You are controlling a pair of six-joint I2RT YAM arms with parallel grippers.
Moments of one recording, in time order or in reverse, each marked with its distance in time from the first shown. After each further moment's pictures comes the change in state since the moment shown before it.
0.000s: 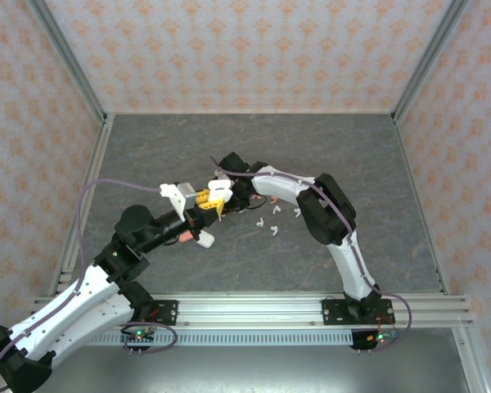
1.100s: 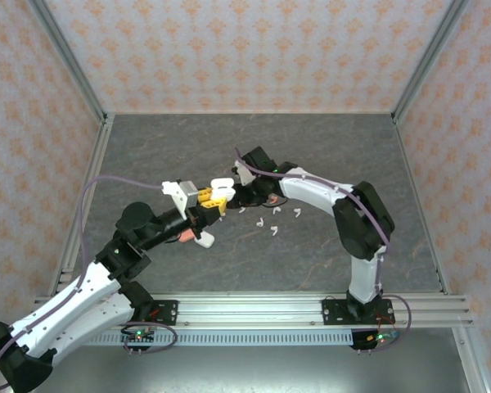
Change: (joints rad) left arm 0.000 0.023 0.019 0.016 0.029 0.000; right arm -0.055 -0.288 -0.264 0.127 -0.008 0.066
